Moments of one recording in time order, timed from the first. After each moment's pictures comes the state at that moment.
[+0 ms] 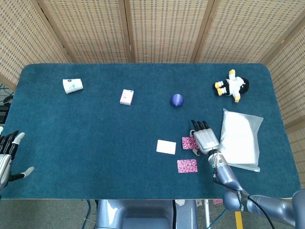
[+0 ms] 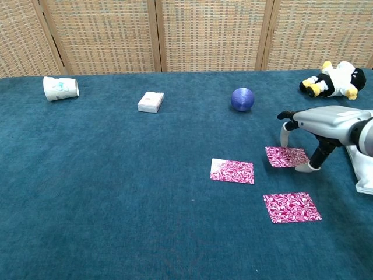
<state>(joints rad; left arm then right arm) -0.07 -1.10 -0.03 -1.61 1.48 1.46 0.00 0.72 -1.51 0.09 -1.50 -0.88 0.97 -0.57</state>
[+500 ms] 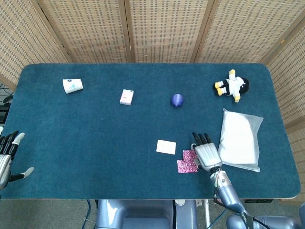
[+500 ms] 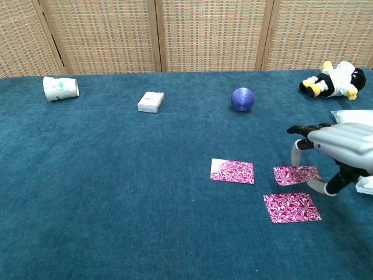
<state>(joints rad) -0.07 -1.10 -0.02 -1.60 1.49 1.47 -0.02 0.61 -1.50 -0.02 -1.71 -0.96 1.20 -0.70</state>
